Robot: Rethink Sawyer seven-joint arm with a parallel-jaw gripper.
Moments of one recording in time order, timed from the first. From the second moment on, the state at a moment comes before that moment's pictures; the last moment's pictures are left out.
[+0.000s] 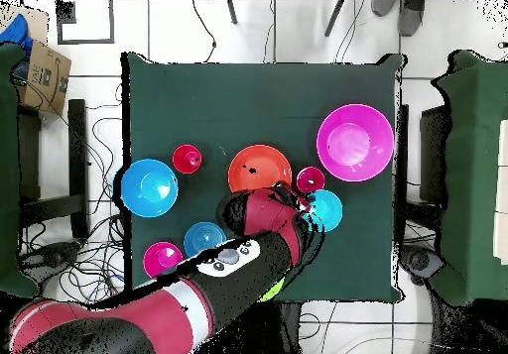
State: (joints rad) arm 0.26 -0.12 -0.76 1.62 0.32 0.16 2.18
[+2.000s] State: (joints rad) arm 0.31 -0.08 -0.86 1.37 0.44 0.53 2.30
